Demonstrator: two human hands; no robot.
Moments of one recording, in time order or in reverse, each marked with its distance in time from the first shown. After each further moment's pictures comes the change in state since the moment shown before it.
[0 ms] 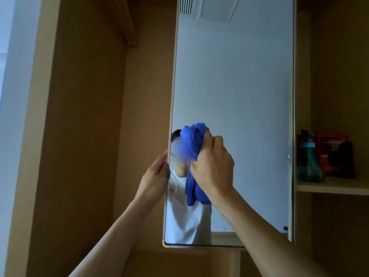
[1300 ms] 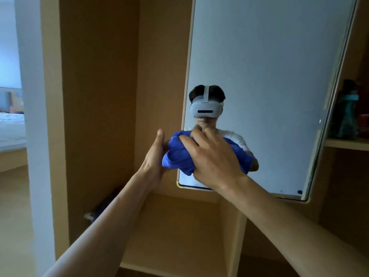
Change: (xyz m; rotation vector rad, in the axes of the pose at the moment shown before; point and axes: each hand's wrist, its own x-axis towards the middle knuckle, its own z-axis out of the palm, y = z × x) left_hand -0.068 -0.025 -0.010 -0.491 0.025 -0.529; right_hand -0.085 0.010 0.008 -0.086 -0.357 -0.662
